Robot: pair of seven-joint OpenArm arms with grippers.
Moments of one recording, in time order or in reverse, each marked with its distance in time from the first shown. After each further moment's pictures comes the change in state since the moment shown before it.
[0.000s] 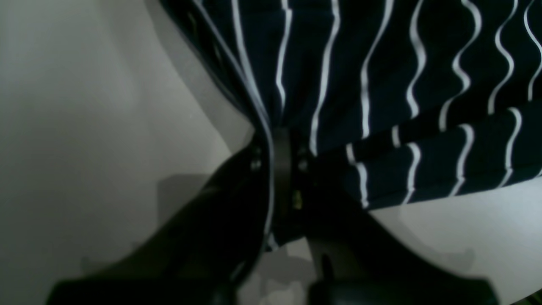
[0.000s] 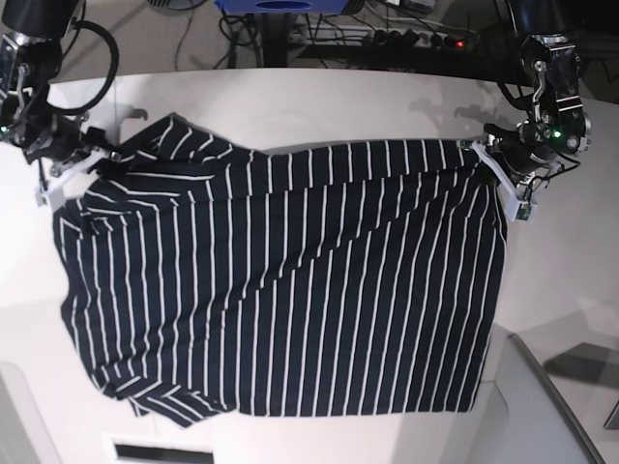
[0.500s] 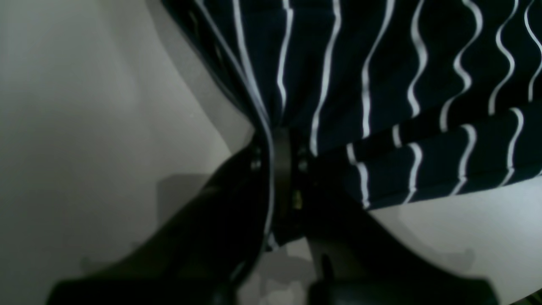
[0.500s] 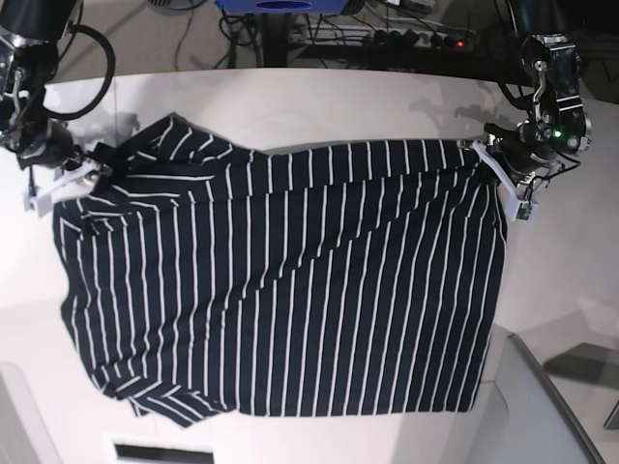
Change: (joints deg) left arm 0.0 0.0 -0.1 0.0 0.0 0.0 0.0; right arm 0.2 0.5 0.1 0.7 0.7 -5.5 1.3
